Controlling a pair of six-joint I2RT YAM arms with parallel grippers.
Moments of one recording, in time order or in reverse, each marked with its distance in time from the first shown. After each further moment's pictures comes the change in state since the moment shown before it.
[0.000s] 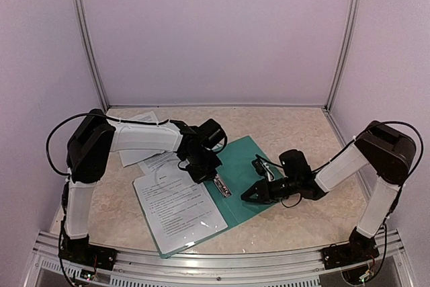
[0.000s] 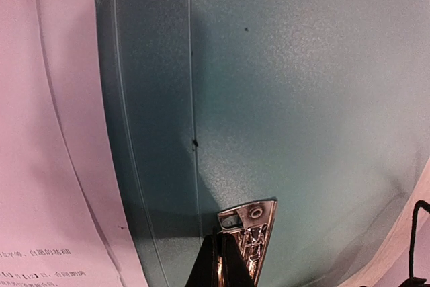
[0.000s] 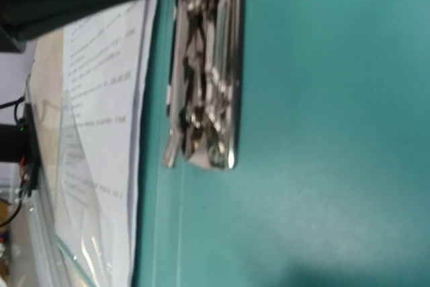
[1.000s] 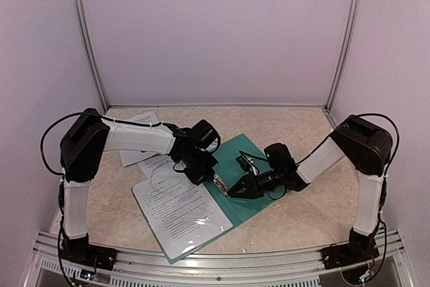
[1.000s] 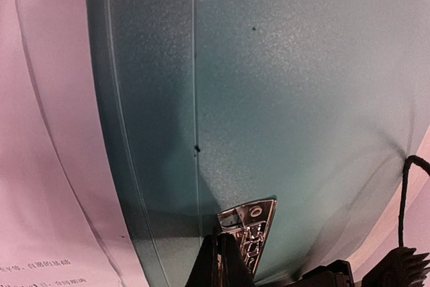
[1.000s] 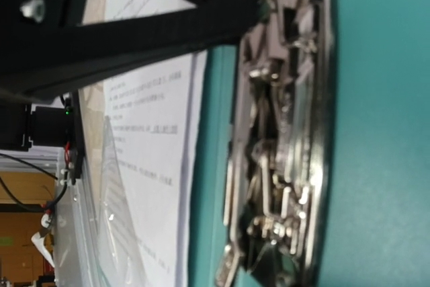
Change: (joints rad) left arm 0.027 -0.058 -0.124 0.132 0.078 -0.096; right arm 0.000 0.219 0.227 0.001 -0.198 0.030
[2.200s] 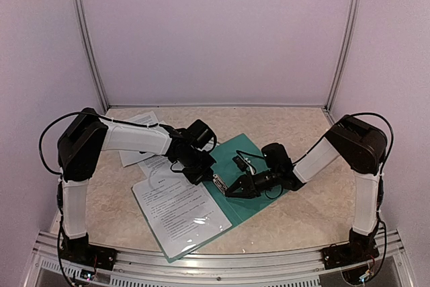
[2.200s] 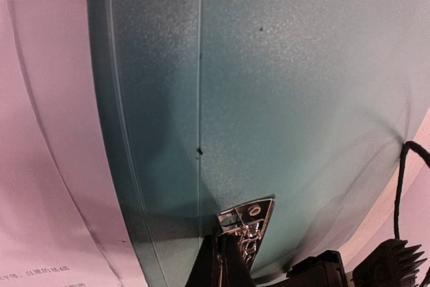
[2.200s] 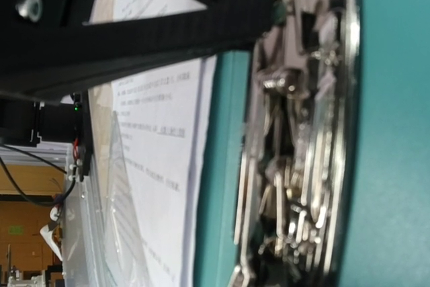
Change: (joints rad) left arm 0.019 -0.021 -0.055 0.073 0.052 0.005; right arm 0.013 0.055 0.041 0.026 -0.037 0.011
